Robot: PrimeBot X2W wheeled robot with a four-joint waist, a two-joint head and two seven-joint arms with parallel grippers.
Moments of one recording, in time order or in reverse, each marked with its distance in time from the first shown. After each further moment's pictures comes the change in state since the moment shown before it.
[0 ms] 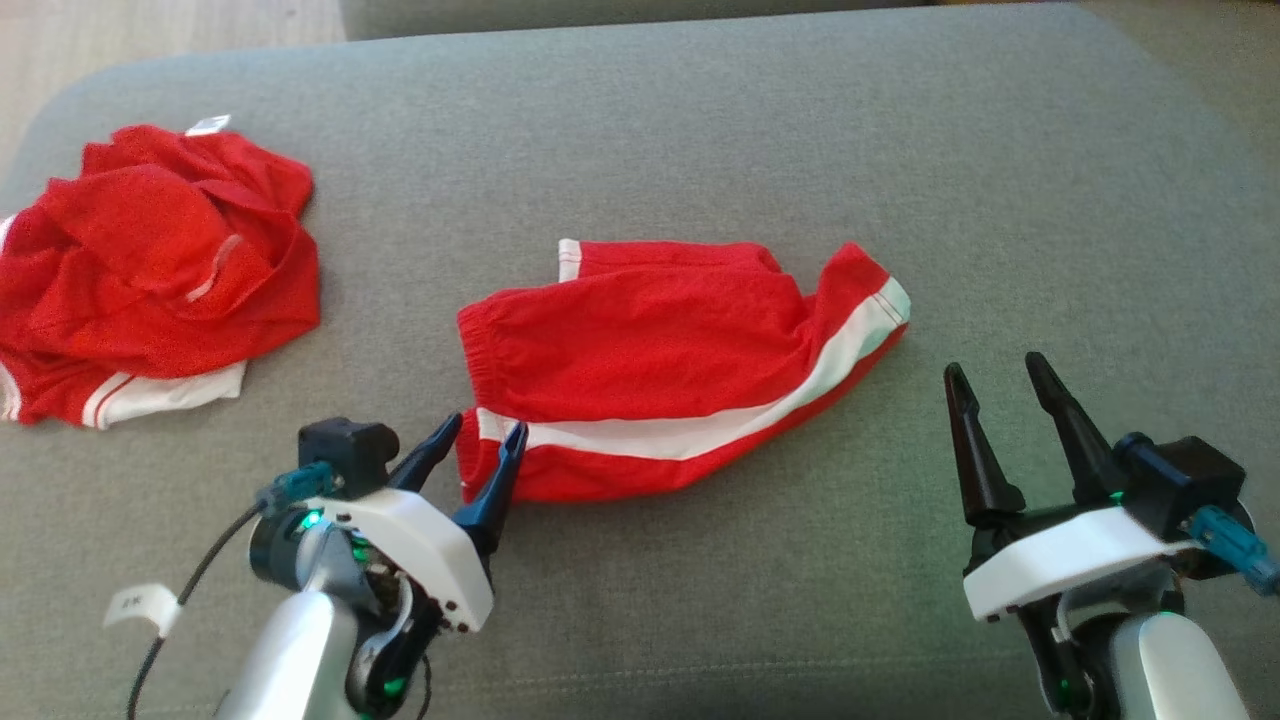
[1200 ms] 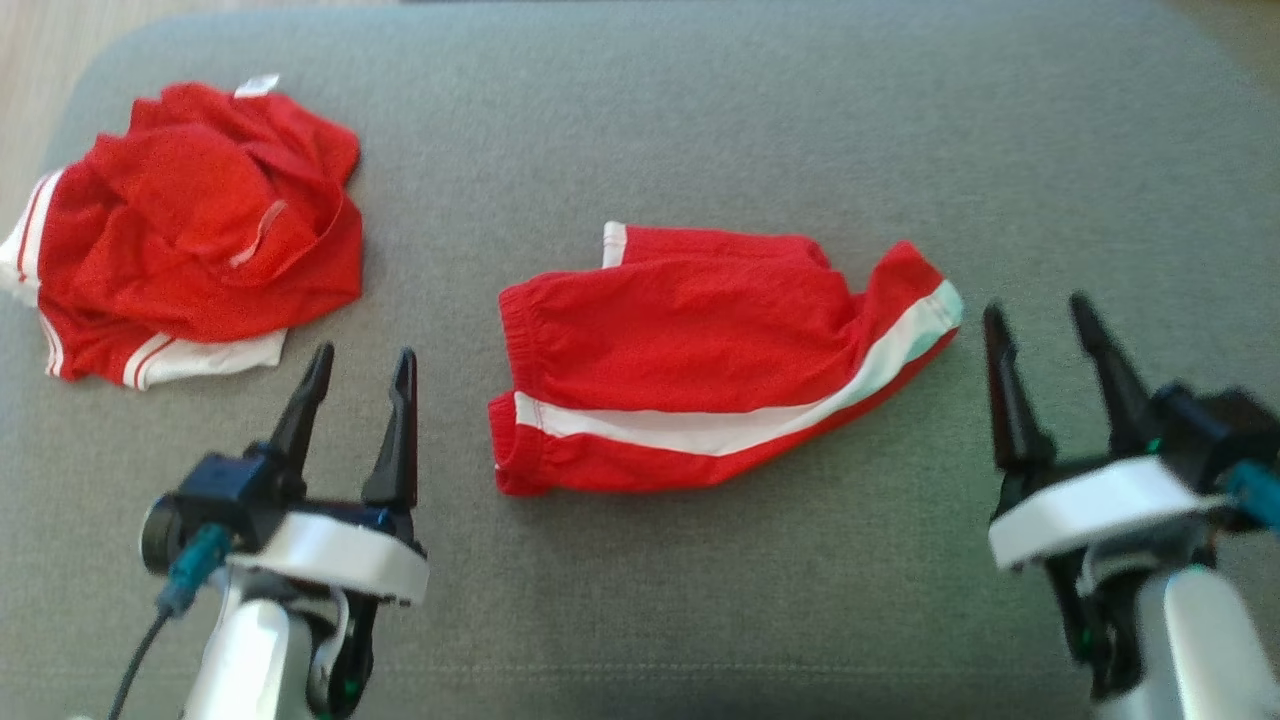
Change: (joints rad) left arm 0.043 -0.019 0.148 -0.075 0.189 0.045 -0.352; right arm -0.085 -0.004 -0.053 0.009 -0.028 0.000 0.001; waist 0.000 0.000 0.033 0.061
